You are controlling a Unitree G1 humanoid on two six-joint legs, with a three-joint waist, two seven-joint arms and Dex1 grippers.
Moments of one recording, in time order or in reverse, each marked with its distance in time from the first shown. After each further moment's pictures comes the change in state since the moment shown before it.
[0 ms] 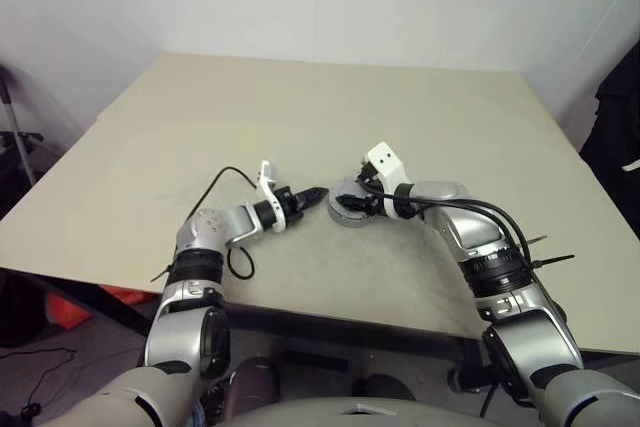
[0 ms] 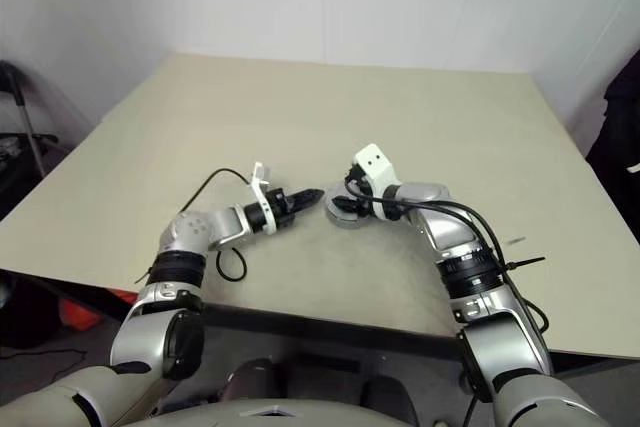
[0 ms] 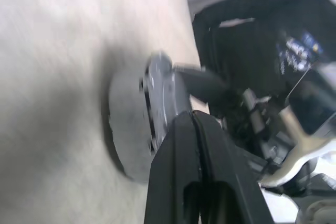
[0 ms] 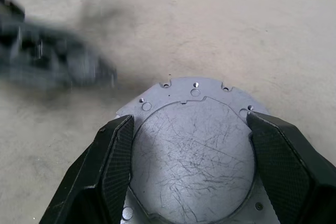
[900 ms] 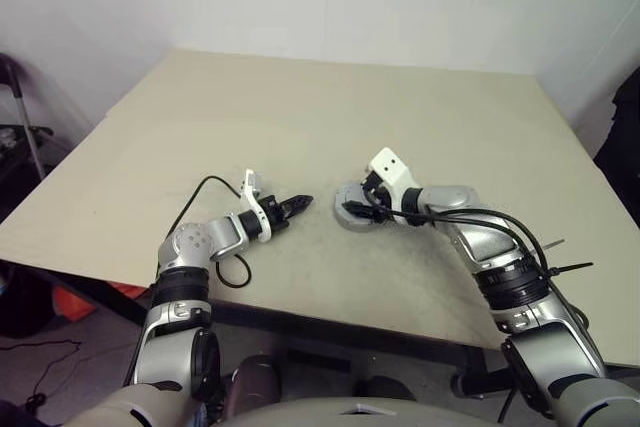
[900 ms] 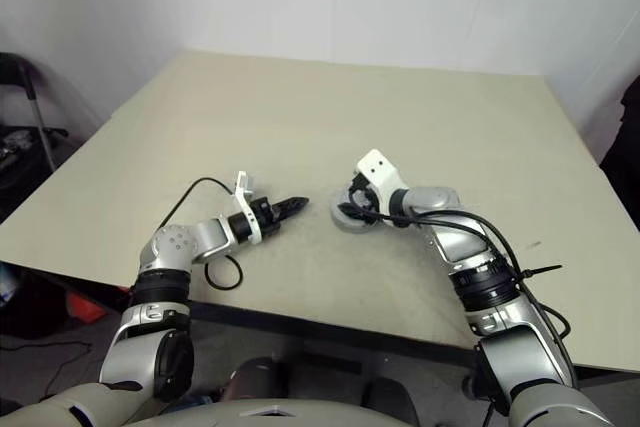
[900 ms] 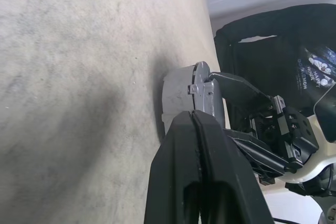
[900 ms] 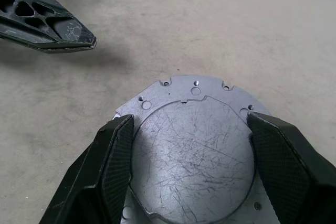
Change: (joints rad) left arm 0.113 0.005 -0.005 -0.127 -0.017 0.024 0.060; right arm 0.057 -0.074 0.065 -0.082 -0.024 -0.036 0.007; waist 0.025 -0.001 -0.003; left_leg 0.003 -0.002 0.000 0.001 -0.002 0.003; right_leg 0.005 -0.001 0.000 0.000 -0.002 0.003
